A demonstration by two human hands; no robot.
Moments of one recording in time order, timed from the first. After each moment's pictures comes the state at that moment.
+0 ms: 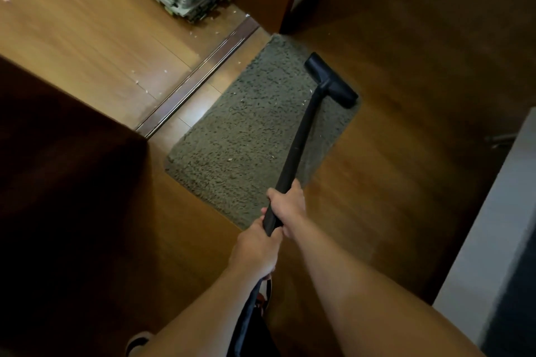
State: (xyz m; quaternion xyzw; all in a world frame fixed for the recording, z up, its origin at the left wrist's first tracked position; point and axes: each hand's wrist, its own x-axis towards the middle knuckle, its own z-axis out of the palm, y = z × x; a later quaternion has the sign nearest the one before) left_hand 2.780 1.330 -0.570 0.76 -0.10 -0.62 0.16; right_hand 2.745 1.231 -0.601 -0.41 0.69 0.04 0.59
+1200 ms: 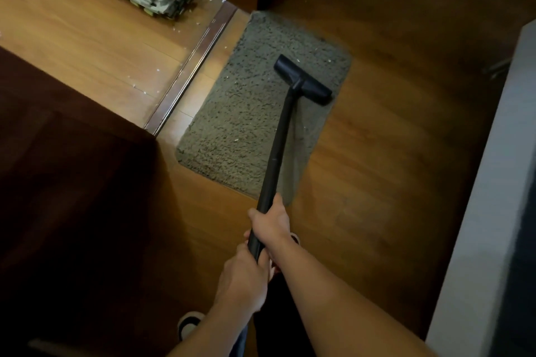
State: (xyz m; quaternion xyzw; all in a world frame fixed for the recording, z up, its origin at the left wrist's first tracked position) left_hand 2.765 1.458 -0.535 0.80 -0.14 -0.59 0.00; right_hand 2.726 1.374 -0.588 -0.39 0.67 0.04 0.63
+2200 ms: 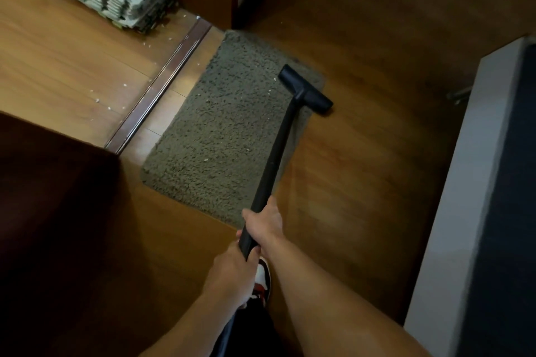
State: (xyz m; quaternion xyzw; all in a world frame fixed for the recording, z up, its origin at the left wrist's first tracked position) left_hand 2.743 1.378 -0.557 0.78 -0.17 -0.60 0.06; right_hand 2.698 1.286 -0.596 -0.39 0.70 0.04 0.60
